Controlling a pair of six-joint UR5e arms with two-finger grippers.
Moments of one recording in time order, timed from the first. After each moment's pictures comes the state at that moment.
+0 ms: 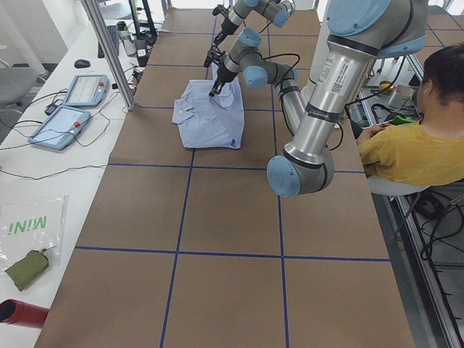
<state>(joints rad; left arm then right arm) -0.67 -2.03 -2.06 -1.66 -1.59 -1.01 0.59 -1.05 2.03 -1.65 1.35 1.53</state>
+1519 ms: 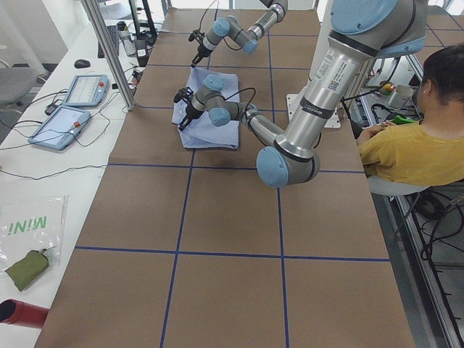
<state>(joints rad) -0.72 -2.13 -1.49 -2.07 -1.54 -0.75 0.69 -0.99 1.53 -1.31 1.41 1.42</state>
